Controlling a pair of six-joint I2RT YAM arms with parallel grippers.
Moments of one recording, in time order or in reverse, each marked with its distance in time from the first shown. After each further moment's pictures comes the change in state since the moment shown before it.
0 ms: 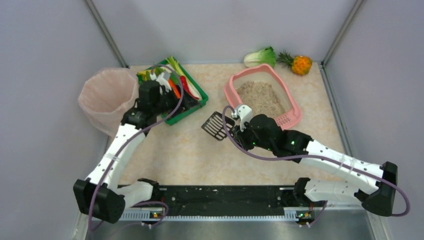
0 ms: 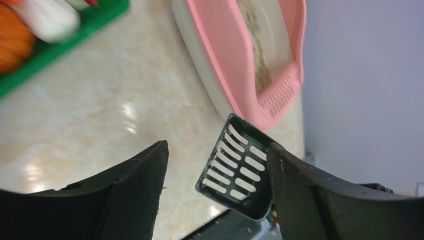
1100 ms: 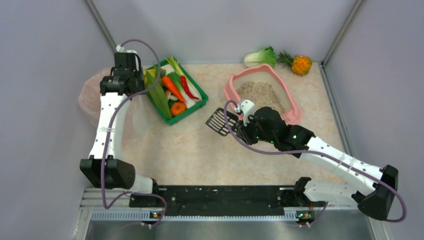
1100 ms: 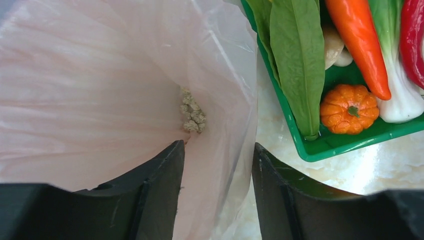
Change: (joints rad) left arm 0.260 0.282 0.640 -0.595 -0.853 0.734; right arm -0.141 0.016 0.023 -0.020 -0.099 -0.110
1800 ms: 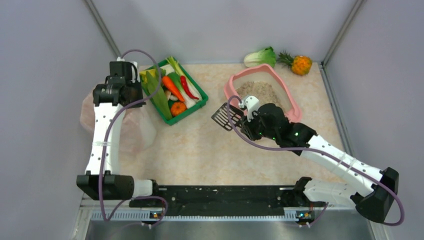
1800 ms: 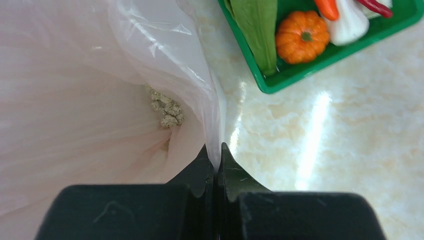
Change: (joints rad) left arm 0.035 -0.069 -0.034 -0.175 0.233 -0.054; right arm -0.067 0.000 0.000 -0.001 0.011 -0.027
